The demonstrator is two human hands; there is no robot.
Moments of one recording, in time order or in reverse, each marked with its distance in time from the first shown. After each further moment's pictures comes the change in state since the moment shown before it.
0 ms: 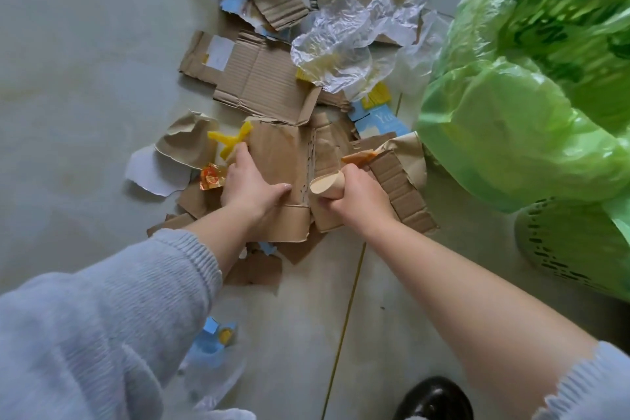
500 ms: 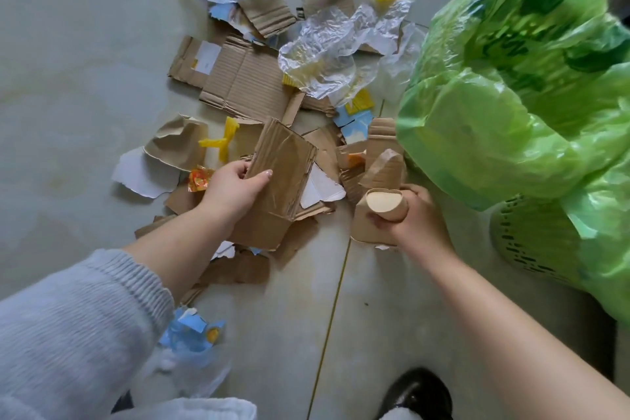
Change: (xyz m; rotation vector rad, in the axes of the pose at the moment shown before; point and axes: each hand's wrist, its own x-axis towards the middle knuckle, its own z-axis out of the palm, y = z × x) left_hand -0.021 0.002 -0.019 -0.379 -0.136 0.007; right_hand -0.046 0.080 -0.039 0.230 0.178 0.094
